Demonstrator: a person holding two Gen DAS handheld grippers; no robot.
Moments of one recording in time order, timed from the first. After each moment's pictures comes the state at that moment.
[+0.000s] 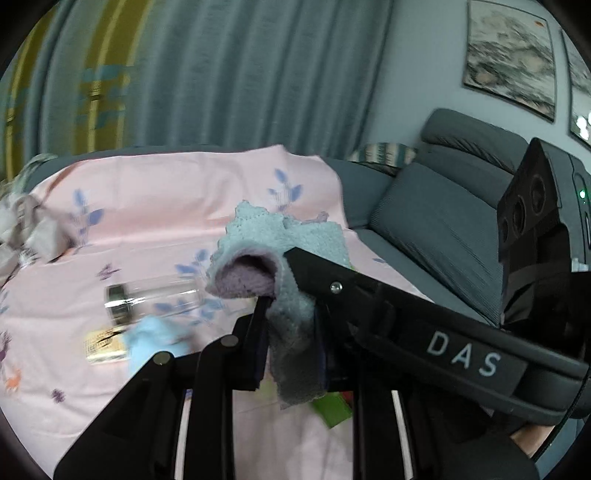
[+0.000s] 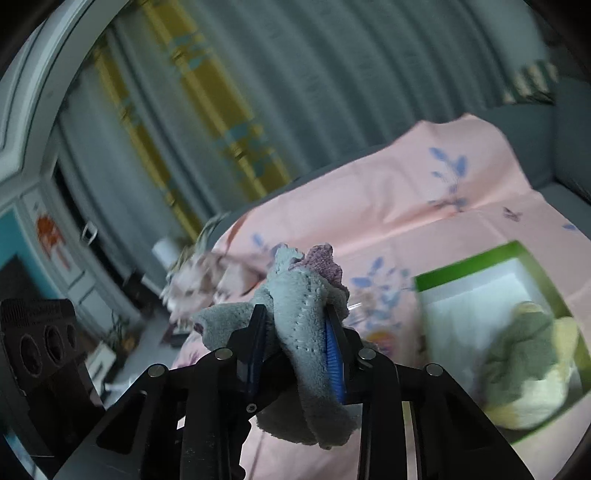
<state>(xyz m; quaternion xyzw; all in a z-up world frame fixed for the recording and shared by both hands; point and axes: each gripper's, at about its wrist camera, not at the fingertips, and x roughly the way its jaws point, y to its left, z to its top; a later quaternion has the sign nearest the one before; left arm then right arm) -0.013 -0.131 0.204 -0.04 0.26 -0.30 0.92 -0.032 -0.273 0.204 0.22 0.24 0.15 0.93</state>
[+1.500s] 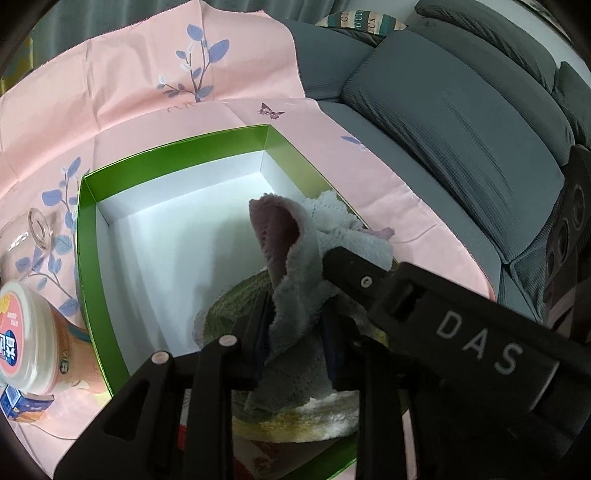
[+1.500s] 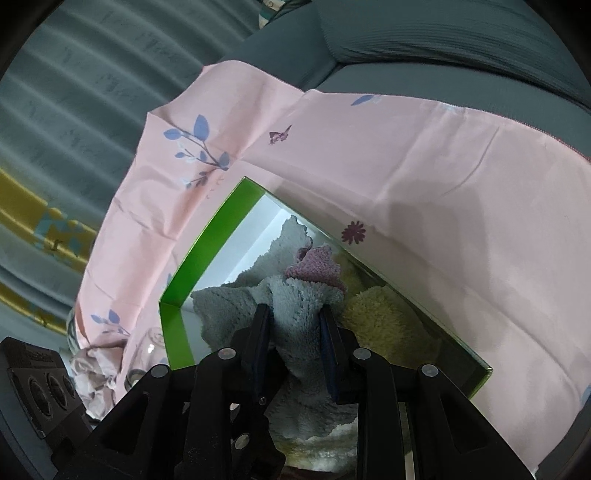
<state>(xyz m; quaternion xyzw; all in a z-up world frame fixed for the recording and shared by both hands) 0.060 -0.319 0.096 0.04 0.46 -0.34 0.82 -0.003 -0.441 0.081 0.40 0.36 -0.13 0.83</state>
